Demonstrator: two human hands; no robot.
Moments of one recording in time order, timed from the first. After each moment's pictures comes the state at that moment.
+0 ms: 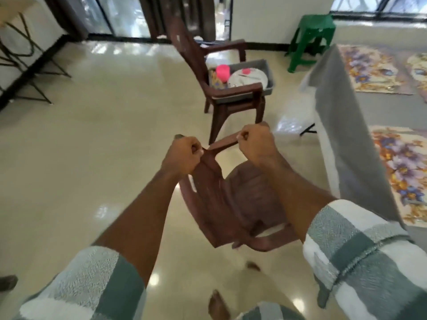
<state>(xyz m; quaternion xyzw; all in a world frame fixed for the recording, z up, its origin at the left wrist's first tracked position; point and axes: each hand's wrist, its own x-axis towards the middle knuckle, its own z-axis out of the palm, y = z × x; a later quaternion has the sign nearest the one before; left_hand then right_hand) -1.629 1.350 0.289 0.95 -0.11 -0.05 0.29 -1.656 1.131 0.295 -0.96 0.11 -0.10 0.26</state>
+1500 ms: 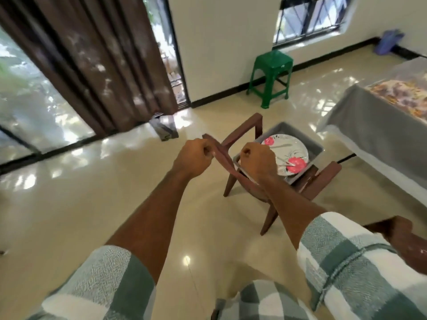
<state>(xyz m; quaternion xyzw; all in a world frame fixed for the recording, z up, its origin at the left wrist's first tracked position) -0.683 1.467 0.346 0.85 -0.45 -0.09 0.26 -0.822 1.326 0.303 -0.88 0.40 -0.14 0.22</state>
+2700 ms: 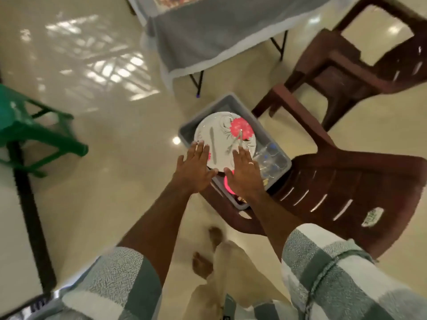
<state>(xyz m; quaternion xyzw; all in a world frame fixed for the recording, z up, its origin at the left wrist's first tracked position) -0.401 0.860 0.116 0.27 -0.91 -0.23 -0.19 -0.513 1.005 0.065 -0.37 0.90 -0.10 0.21</state>
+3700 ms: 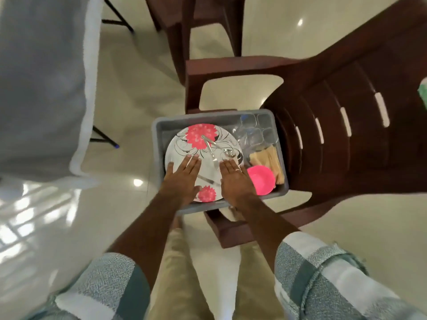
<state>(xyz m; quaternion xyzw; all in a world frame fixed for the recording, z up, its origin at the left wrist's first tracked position) -0.608 0.671 -0.026 -0.29 -0.89 0.03 -0.35 -0.547 0.857 -0.065 0.01 0.95 -0.08 0.29</state>
